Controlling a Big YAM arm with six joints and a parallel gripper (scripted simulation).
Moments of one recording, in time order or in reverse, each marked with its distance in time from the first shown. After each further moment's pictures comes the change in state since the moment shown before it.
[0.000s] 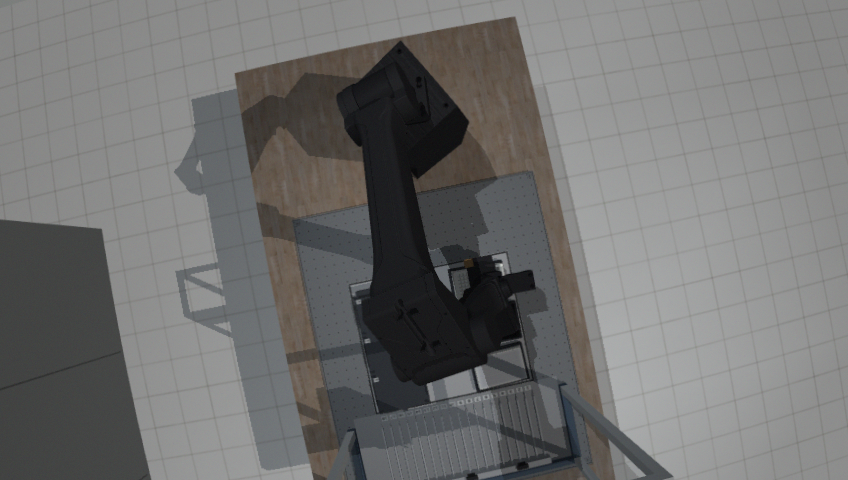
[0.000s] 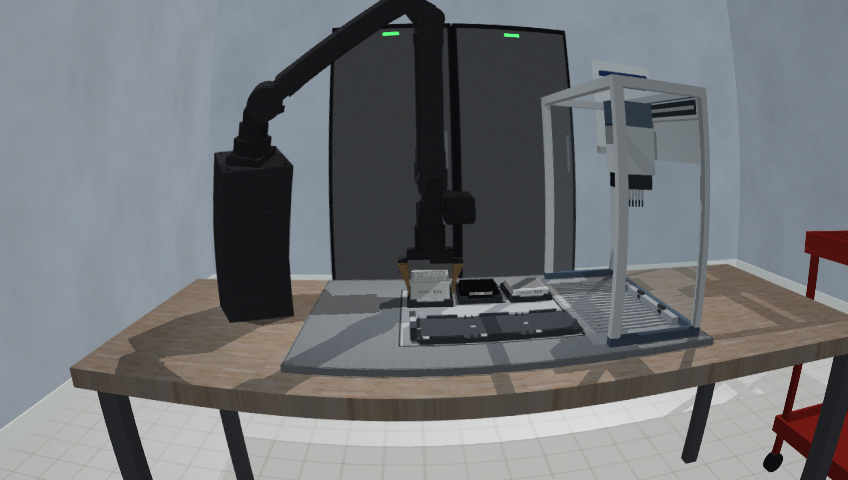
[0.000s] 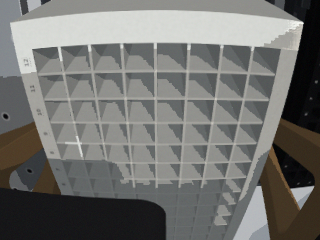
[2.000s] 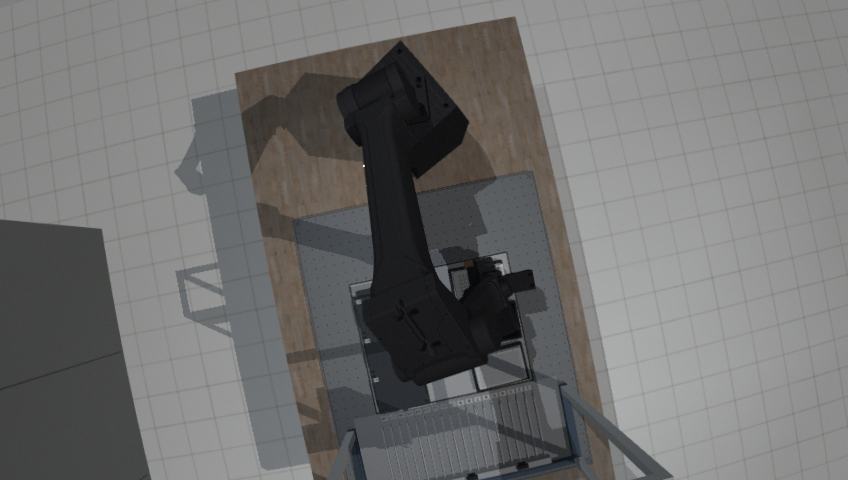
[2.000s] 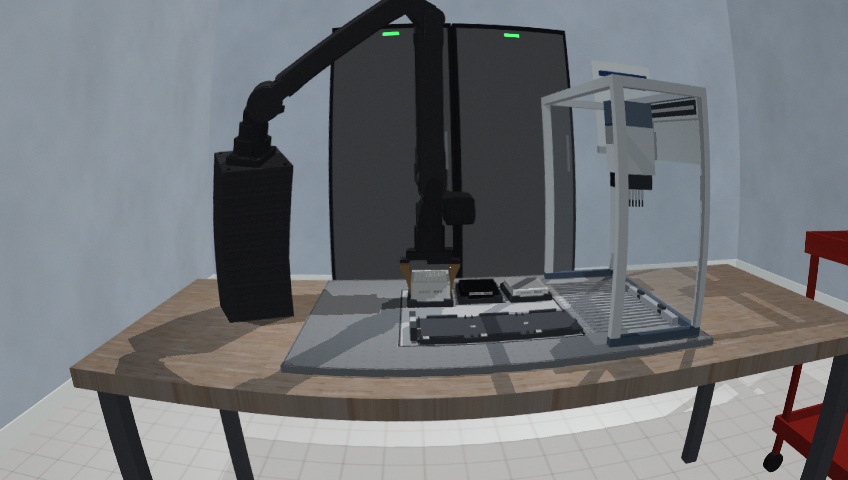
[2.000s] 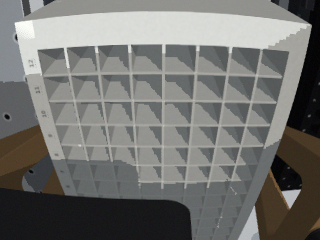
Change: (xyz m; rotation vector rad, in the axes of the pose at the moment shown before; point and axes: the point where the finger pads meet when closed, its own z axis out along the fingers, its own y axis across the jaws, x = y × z) arm 0.000 0.001 0.001 -0.004 0.000 0.000
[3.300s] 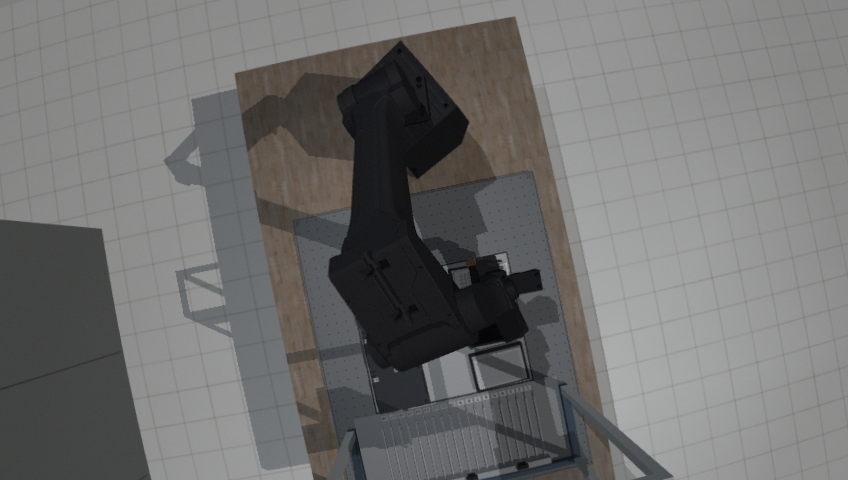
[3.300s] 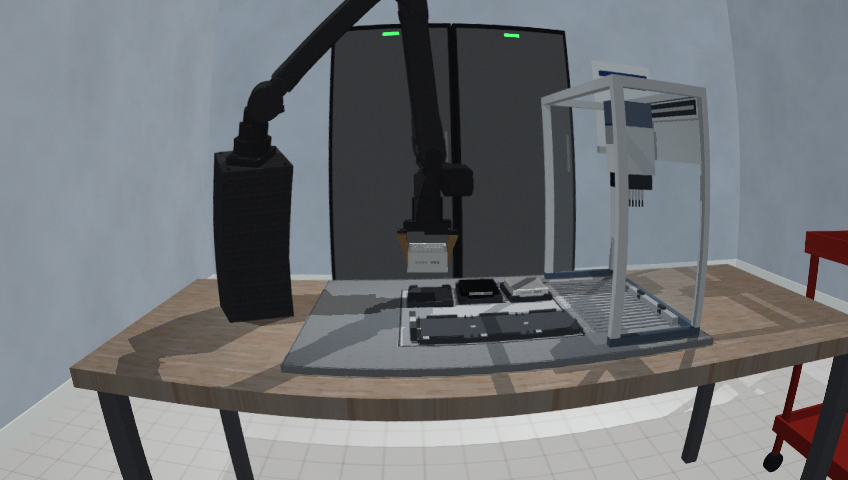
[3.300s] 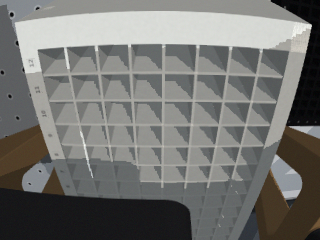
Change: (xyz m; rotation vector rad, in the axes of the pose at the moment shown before) arm 0.003 0.005 -0.064 -0.014 0.002 0.003
